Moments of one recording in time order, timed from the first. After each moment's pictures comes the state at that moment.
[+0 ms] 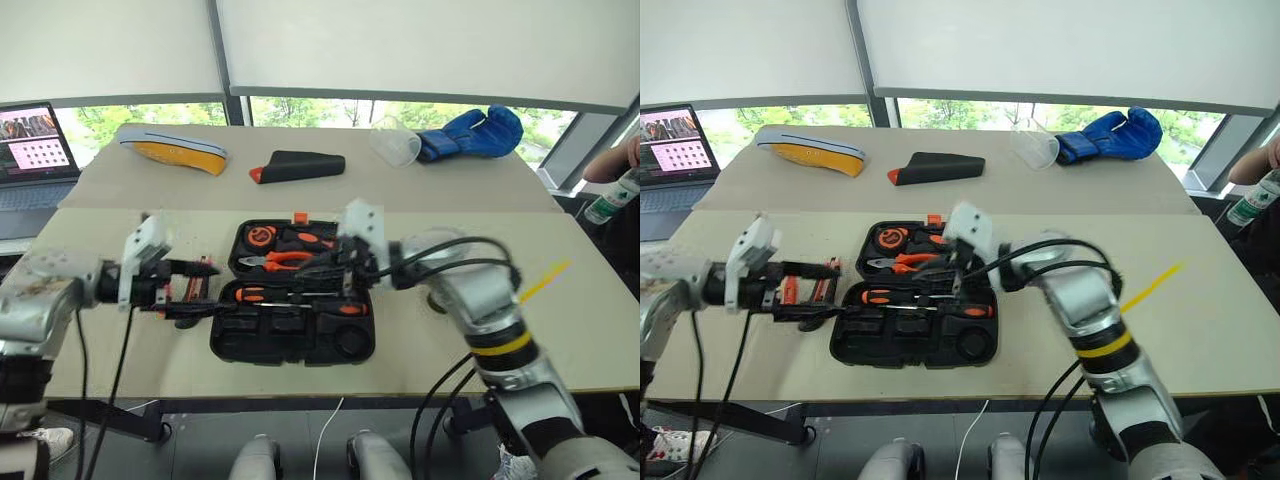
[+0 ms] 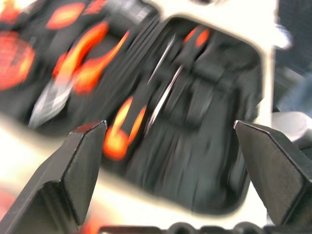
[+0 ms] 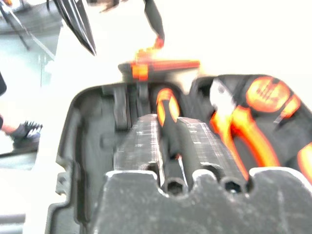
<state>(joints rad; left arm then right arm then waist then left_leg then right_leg) -0.27 1.00 0.21 -0.01 -0.50 0.65 -1.34 -0.80 -0.44 0.19 -0.24 0.30 0.79 1.05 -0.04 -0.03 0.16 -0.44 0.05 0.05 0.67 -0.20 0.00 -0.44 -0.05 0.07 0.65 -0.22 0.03</state>
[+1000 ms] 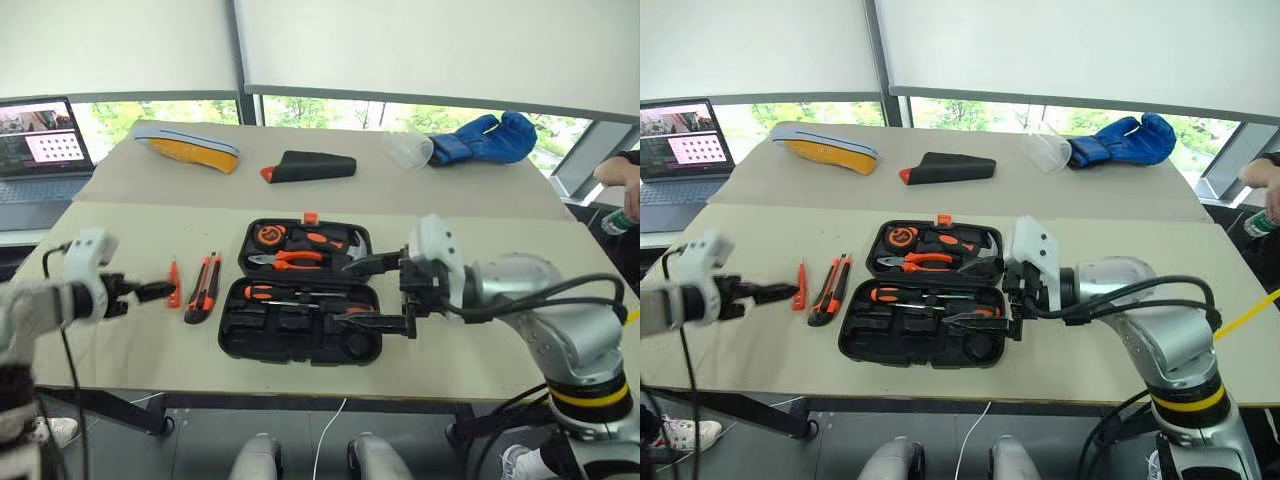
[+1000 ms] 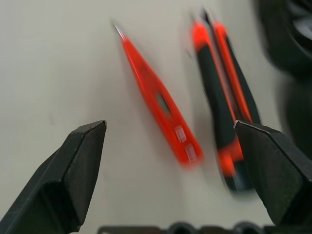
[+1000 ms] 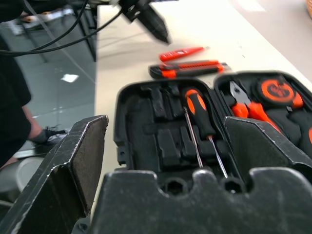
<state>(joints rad) -0.53 0.89 0.28 0.10 -0.43 1.30 -0.61 -0.51 -0.65 0.06 -0.58 0.57 0.86 0.96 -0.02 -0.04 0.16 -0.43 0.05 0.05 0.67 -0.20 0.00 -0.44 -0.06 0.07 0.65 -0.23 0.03</state>
